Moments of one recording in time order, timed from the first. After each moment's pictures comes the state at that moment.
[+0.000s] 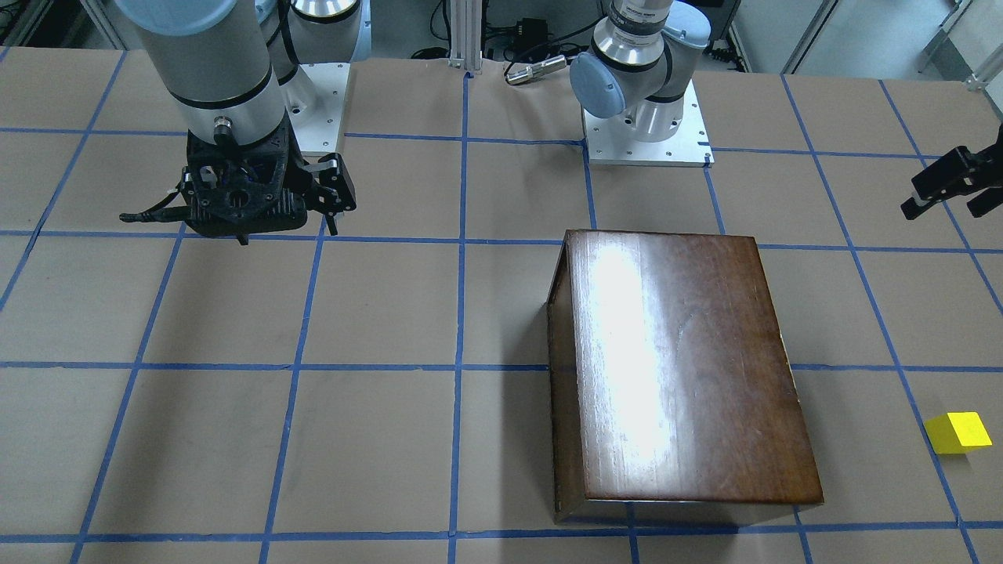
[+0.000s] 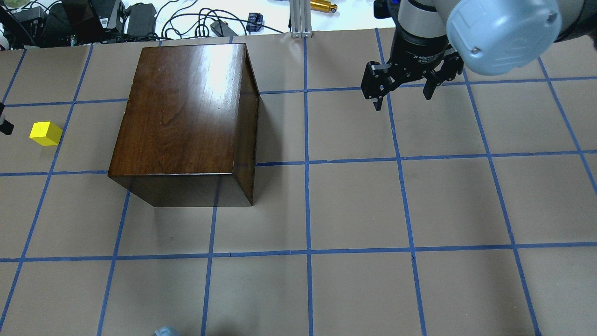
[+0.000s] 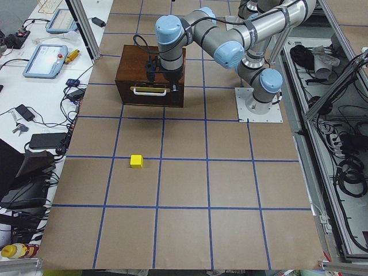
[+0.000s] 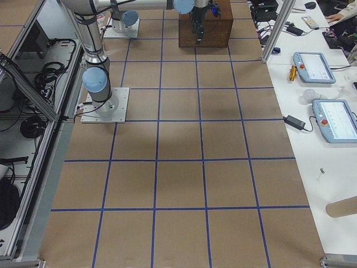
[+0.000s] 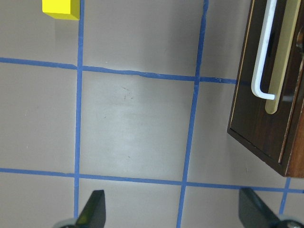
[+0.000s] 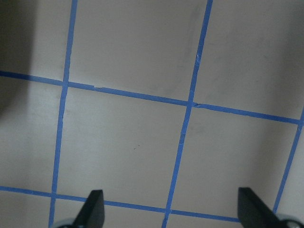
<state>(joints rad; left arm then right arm) -0.93 -1.66 -1.51 -1.62 1.56 0.55 1.70 -1.45 1.48 -1.58 -1.60 -0.05</state>
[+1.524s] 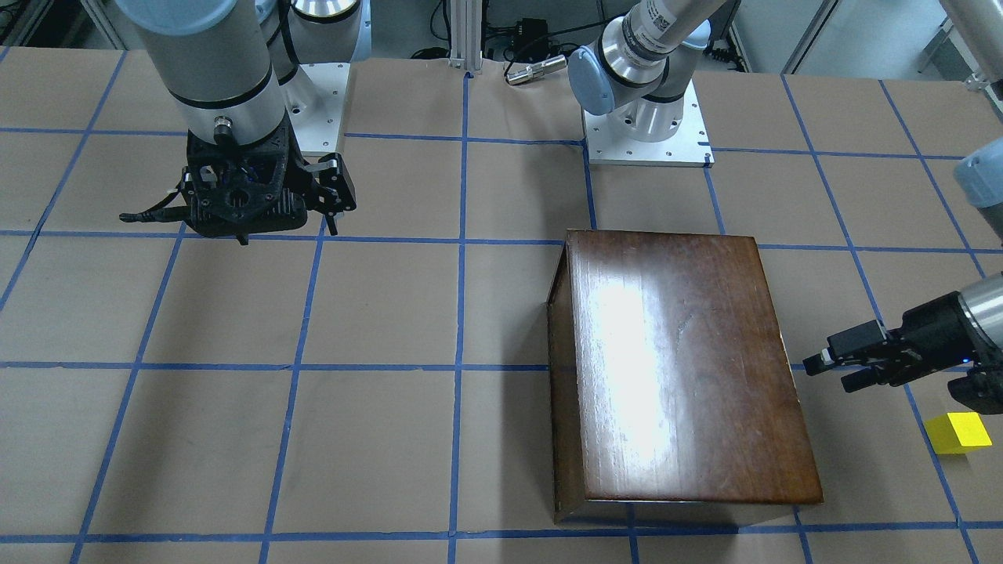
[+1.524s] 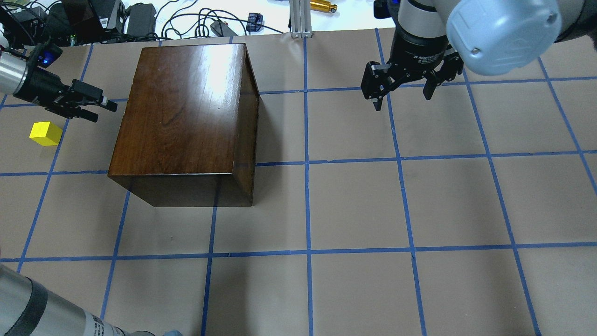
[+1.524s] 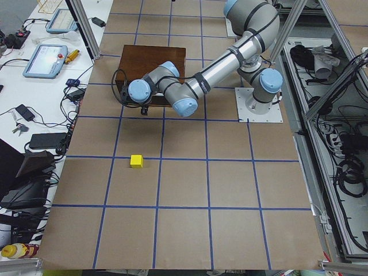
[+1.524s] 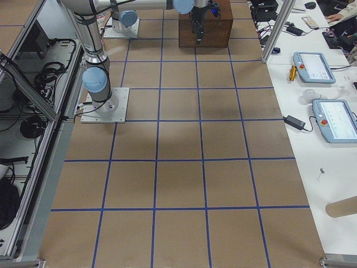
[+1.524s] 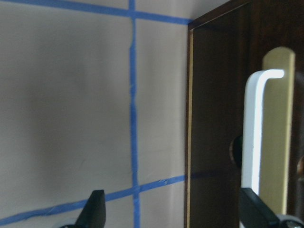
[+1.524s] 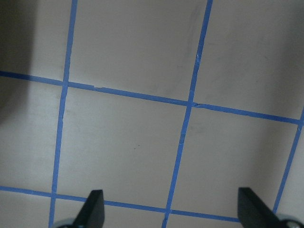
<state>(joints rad) -1.01 -2.01 -1.50 -1.46 1.07 0.69 1.70 -1.45 1.48 -1.58 -1.60 -0.05</state>
